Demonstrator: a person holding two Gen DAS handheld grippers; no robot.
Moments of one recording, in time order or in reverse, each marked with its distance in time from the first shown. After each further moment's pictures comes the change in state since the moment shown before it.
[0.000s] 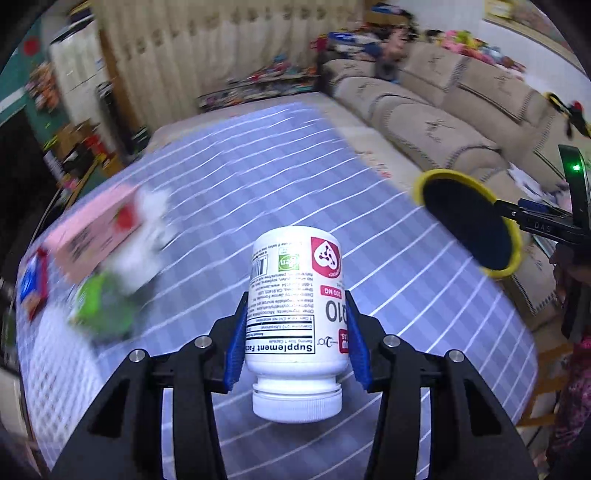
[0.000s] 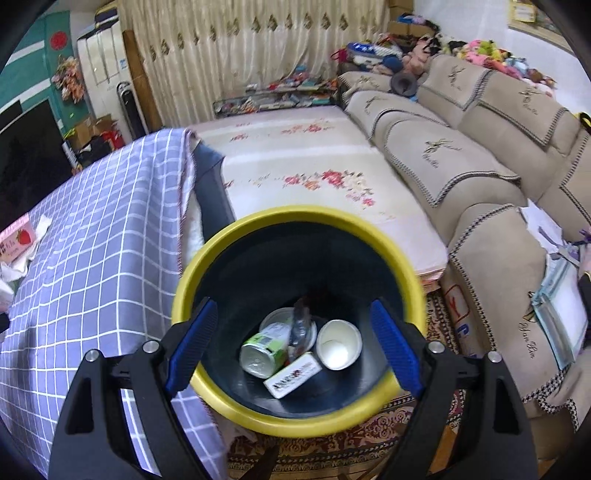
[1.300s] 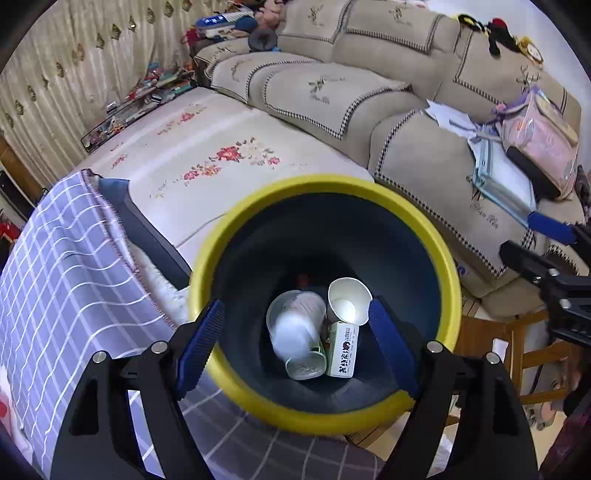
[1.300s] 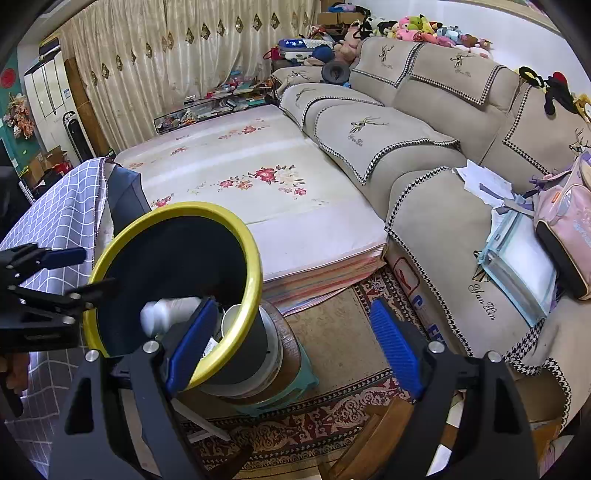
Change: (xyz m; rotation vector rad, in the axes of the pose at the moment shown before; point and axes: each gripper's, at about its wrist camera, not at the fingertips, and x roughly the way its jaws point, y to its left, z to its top) left arm 0.129 -0.235 0.116 0.307 0.082 -0.224; right arm -0.023 -0.107 -0.028 0.150 0.007 -0.141
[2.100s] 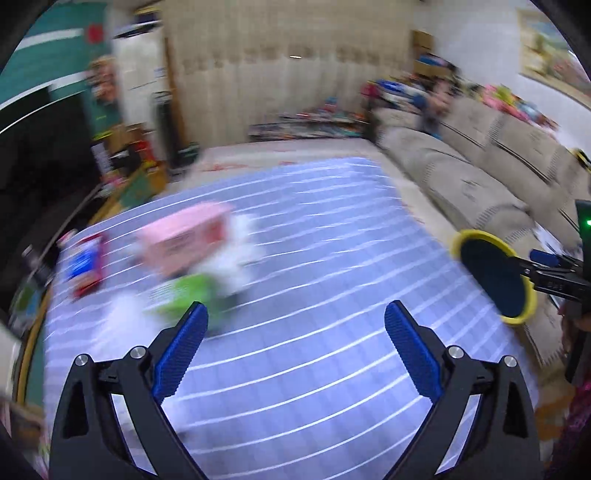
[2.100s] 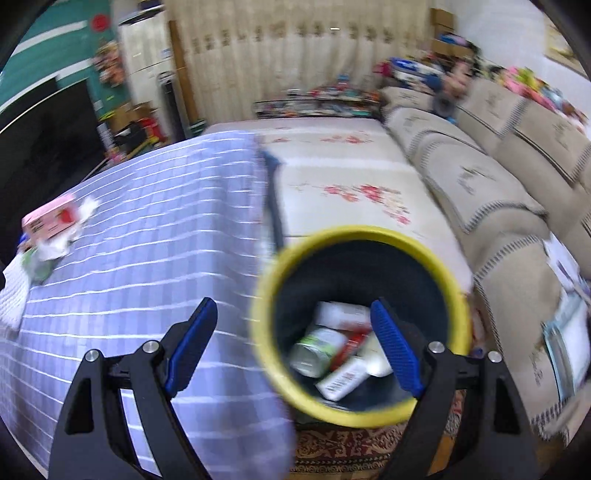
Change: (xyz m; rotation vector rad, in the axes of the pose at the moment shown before) left arm -0.243 0.209 -0.257 -0.513 -0.251 0.402; right arm -0.022 0.199 0.006 -0.313 -0.009 0.269
